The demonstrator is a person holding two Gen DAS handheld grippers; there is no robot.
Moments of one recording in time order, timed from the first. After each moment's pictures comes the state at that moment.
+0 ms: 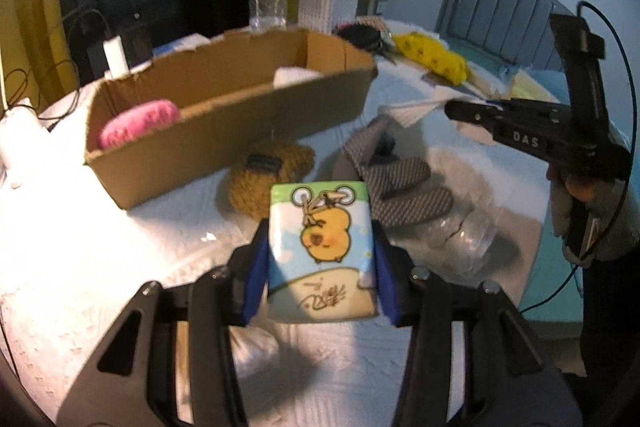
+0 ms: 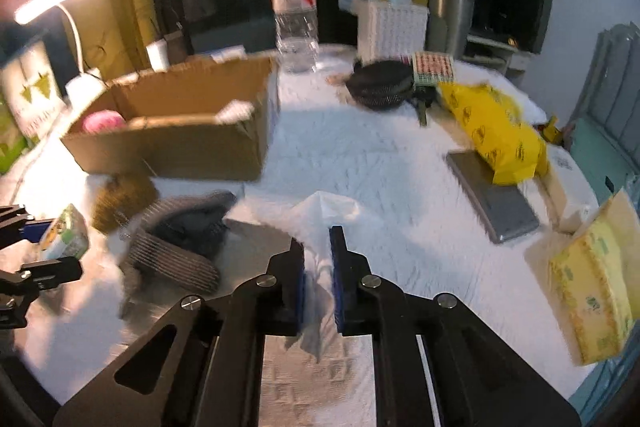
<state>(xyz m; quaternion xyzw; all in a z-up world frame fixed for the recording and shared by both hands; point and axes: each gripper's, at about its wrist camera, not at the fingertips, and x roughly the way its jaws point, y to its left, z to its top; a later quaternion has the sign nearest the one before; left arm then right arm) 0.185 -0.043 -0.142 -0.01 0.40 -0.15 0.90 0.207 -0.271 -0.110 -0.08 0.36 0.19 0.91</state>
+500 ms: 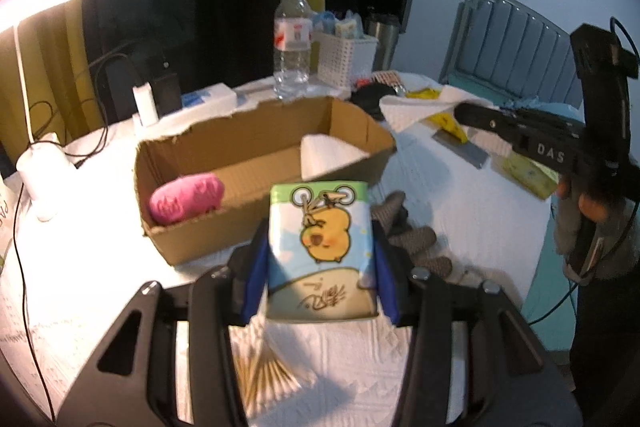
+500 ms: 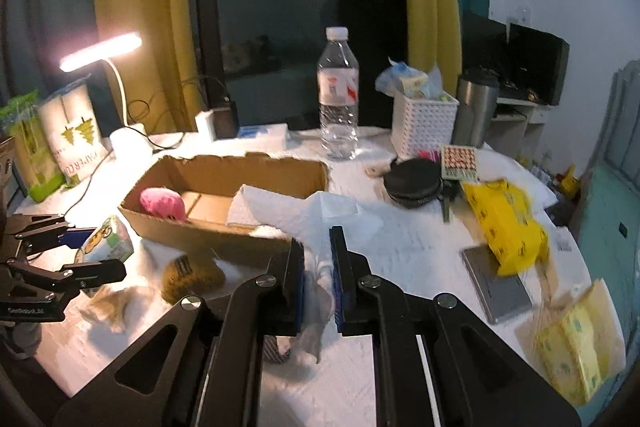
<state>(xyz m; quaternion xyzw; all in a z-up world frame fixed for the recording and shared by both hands) 0.195 -0.019 -0.092 -0.02 0.35 -0.13 0.93 0.206 -0.245 -0.041 -0.07 0.28 0.24 0.93</state>
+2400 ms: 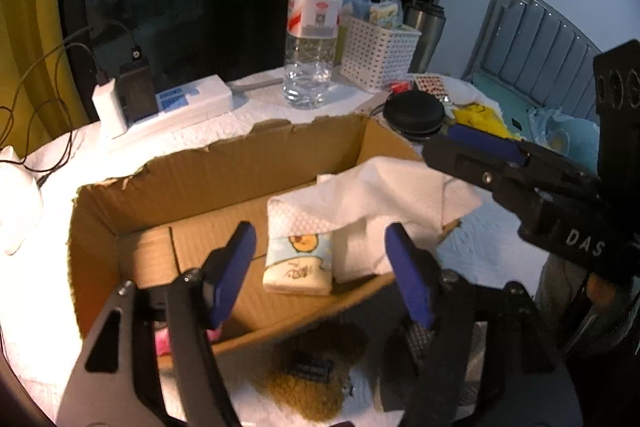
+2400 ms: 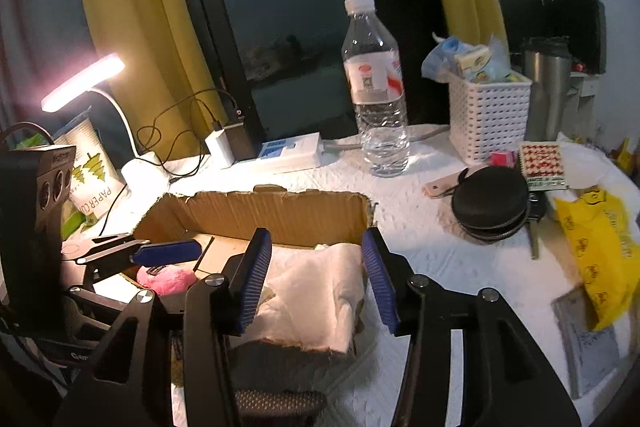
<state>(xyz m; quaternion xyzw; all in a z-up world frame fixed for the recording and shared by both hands) 0.314 -0.036 -0.115 -0.05 0.39 -0.10 0.92 0.295 -0.216 -0.072 0.01 0.30 0.31 0.90</state>
